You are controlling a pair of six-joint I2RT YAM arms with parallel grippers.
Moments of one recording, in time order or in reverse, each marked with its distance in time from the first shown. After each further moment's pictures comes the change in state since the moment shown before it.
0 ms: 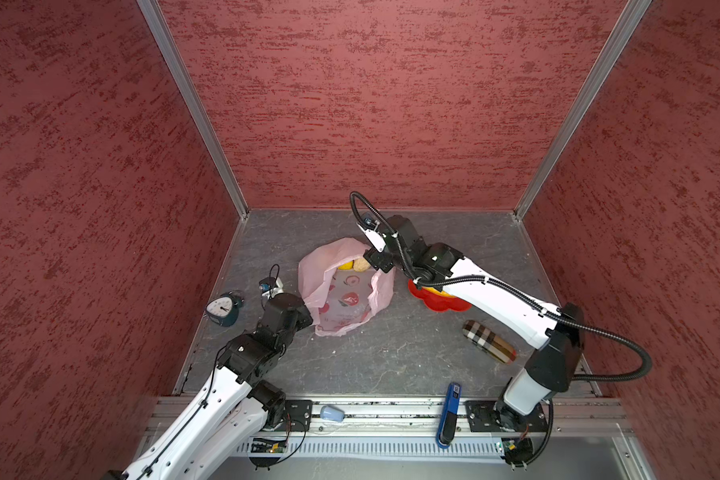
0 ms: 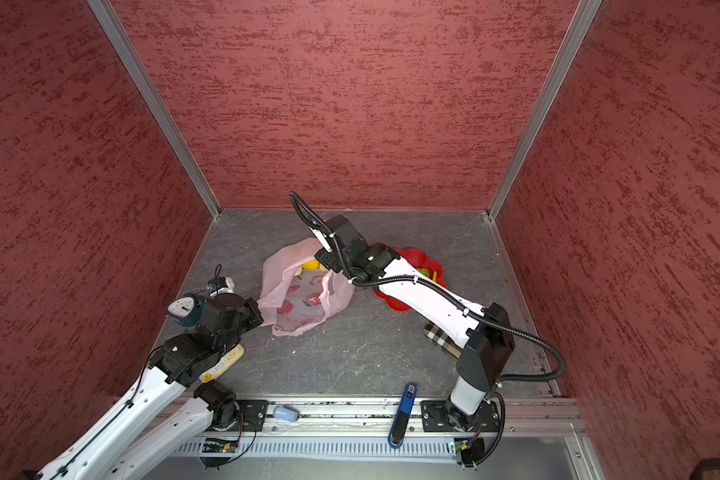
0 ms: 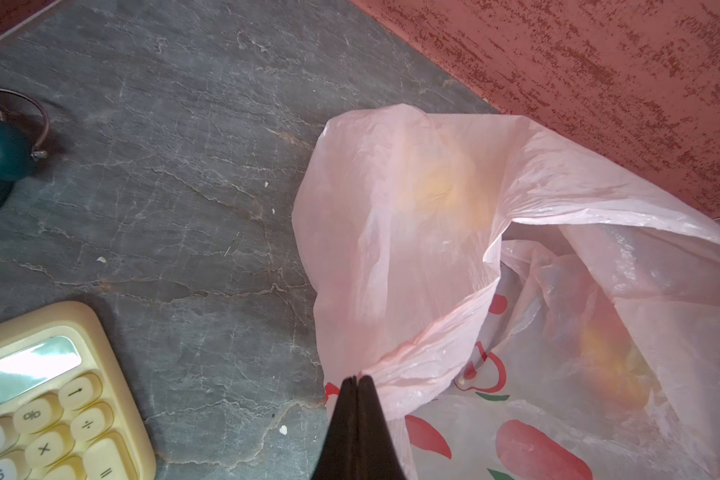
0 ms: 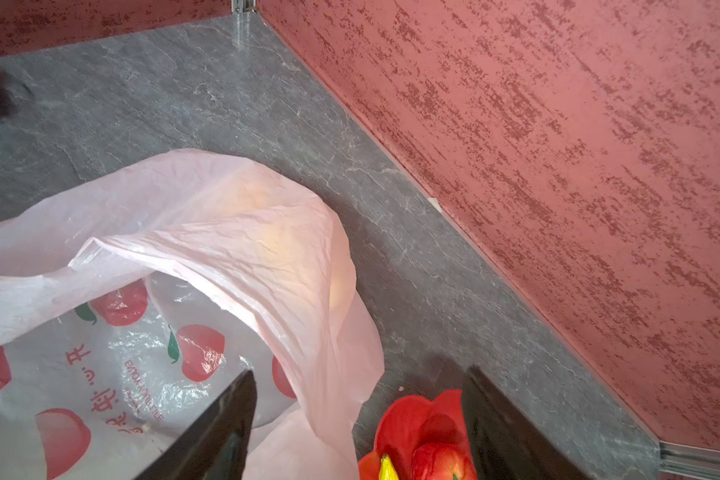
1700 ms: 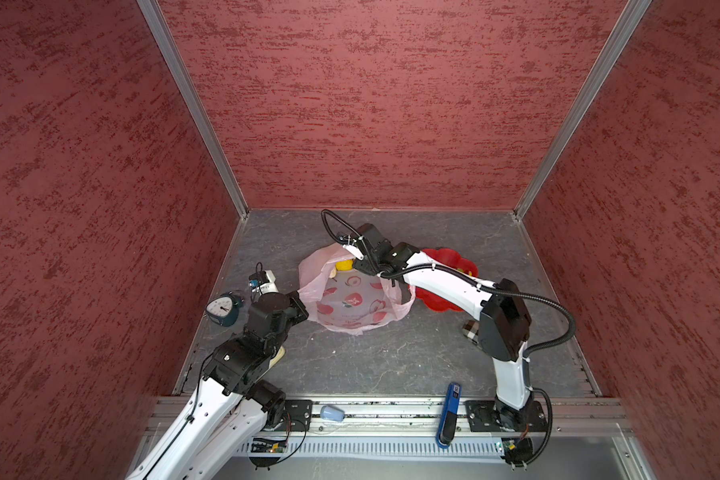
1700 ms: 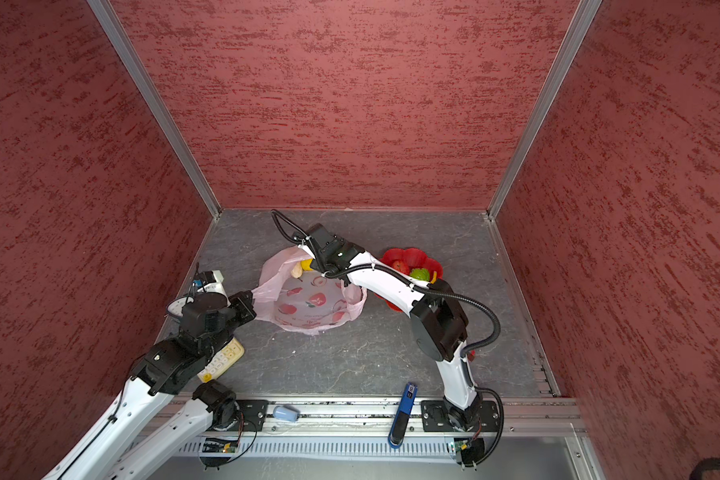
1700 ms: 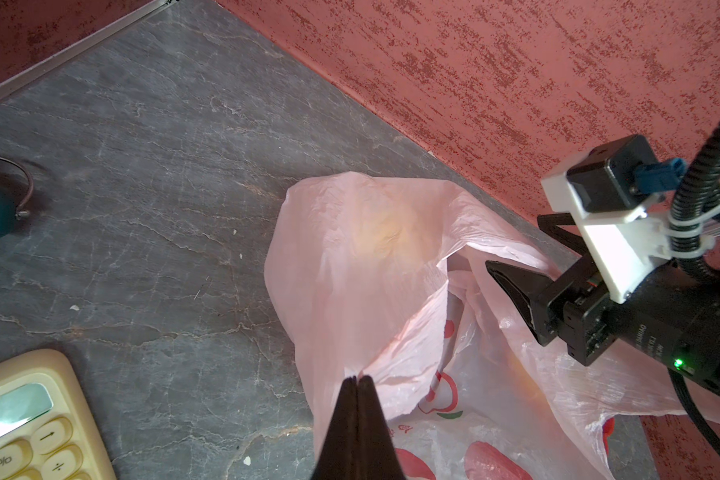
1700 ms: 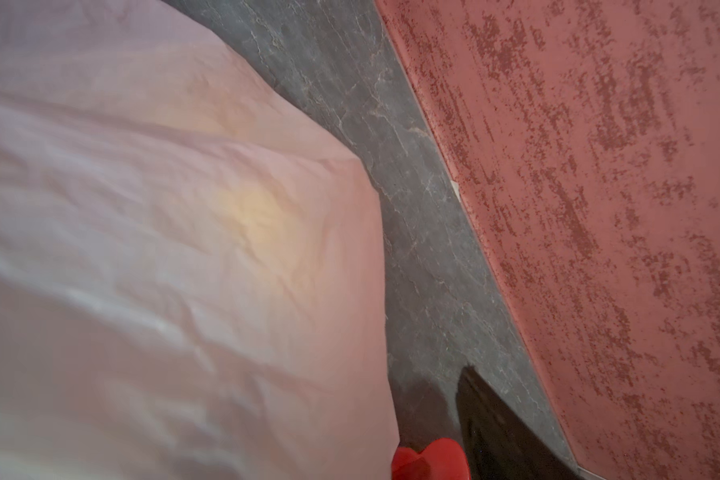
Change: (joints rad) left arm 0.019 -0.055 0.069 0.026 0.021 0.028; right arm -0.020 0.335 0.143 0.036 0.079 -0.247
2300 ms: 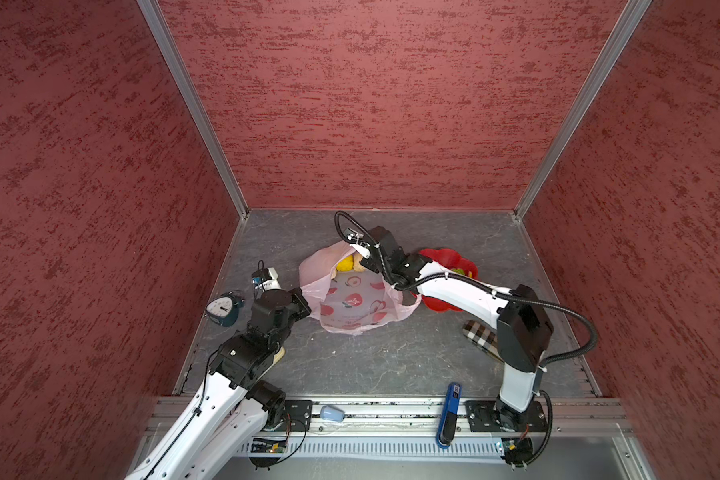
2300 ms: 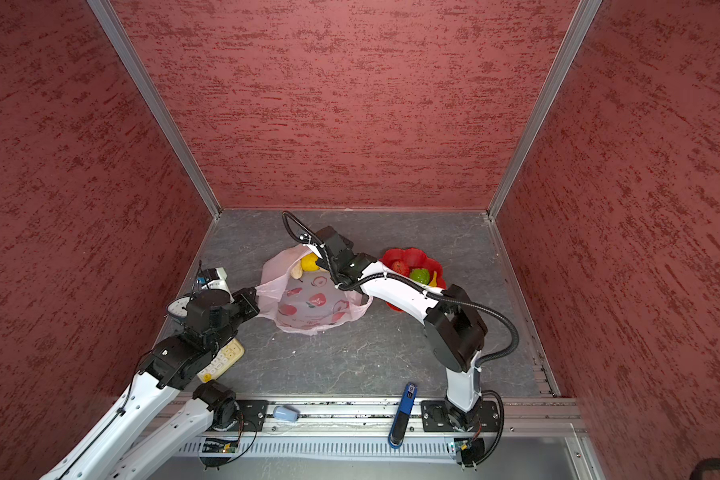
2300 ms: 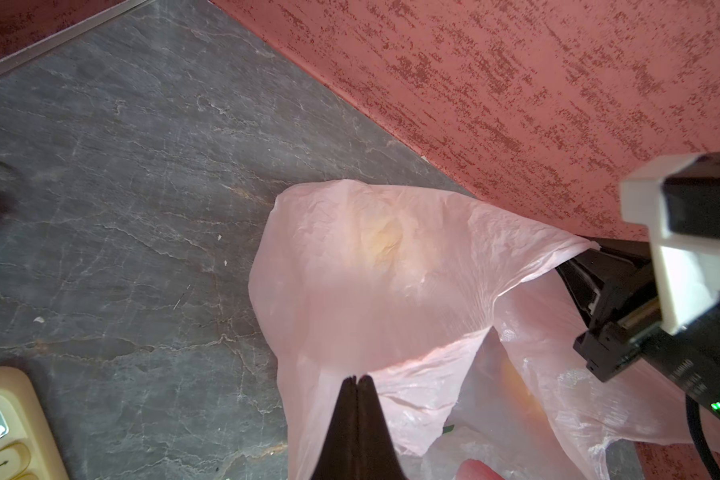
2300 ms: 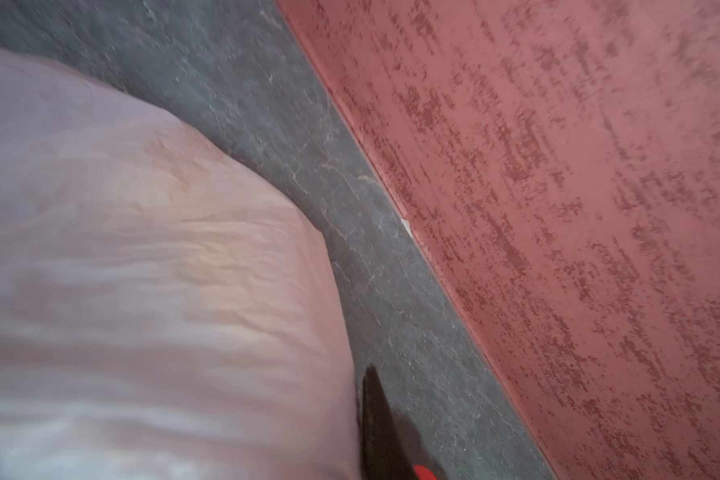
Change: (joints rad) left arm 0.022 0.032 -0.028 0.094 0.025 -0.005; right arm 0.026 -0.179 -0.270 0.354 0.029 -0.052
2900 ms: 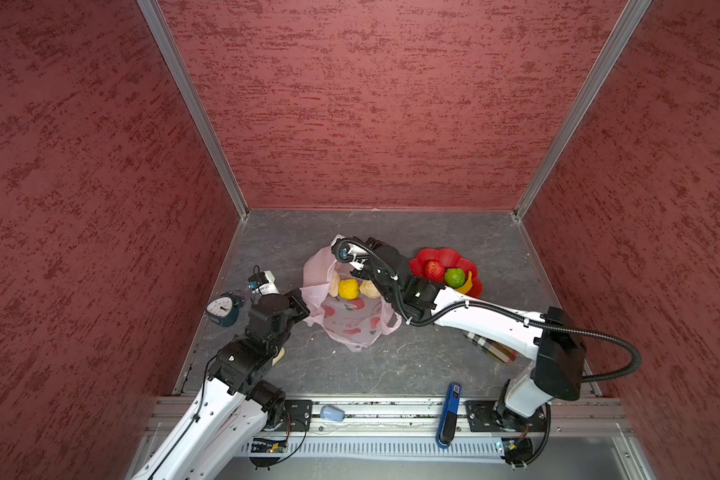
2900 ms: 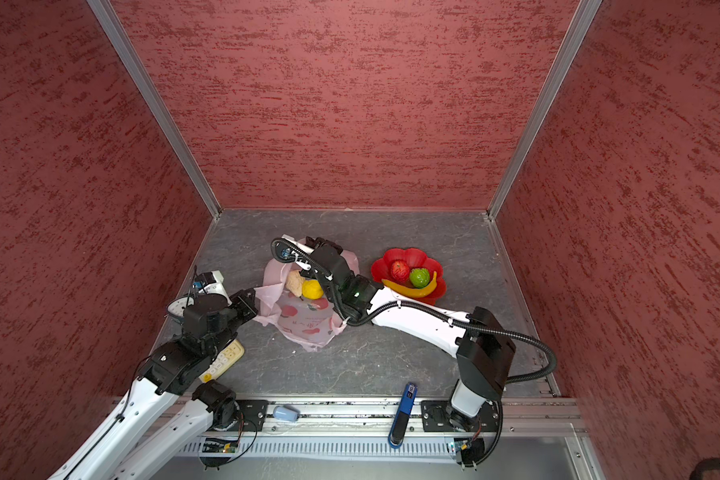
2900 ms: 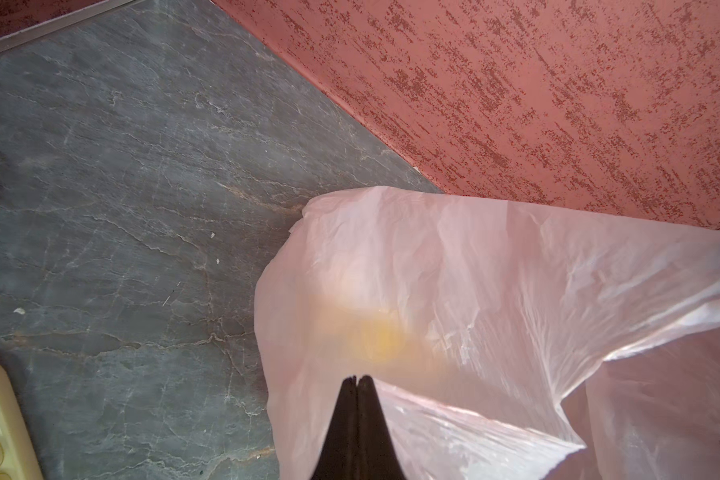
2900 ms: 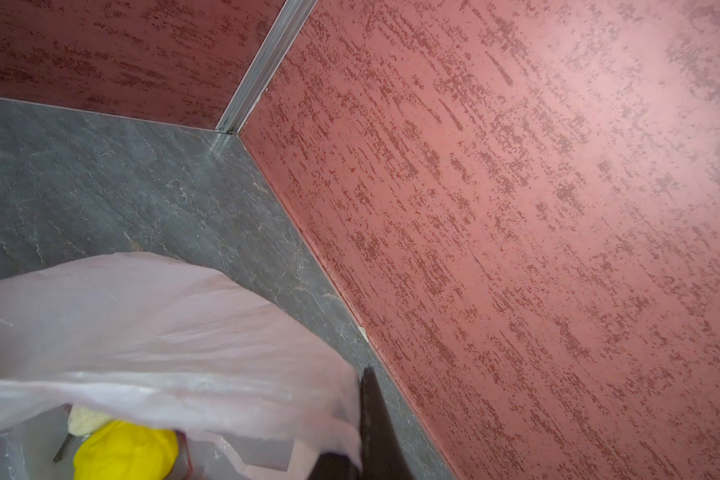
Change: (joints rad) left arm -0.003 -0.053 -0.045 0.020 -0.005 -0.049; right arm 0.154 -0.185 -0.182 0.353 0.090 -0.138
